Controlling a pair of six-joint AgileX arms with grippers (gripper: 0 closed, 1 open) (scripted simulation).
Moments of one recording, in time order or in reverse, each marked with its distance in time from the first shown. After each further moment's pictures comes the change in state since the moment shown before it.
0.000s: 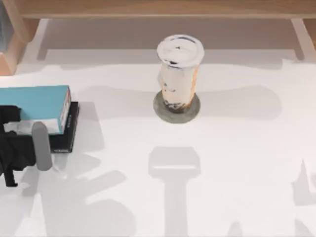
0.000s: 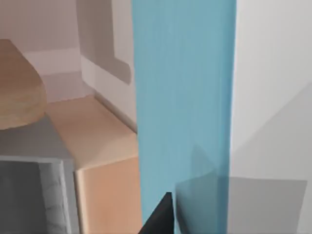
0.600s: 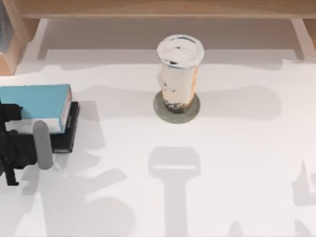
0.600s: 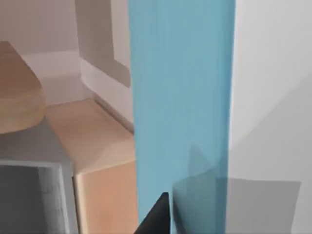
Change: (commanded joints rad) left arm -0.004 0.030 0.004 0.006 0.000 -0.003; right arm 0.000 0.000 0.000 0.000 0.000 0.000
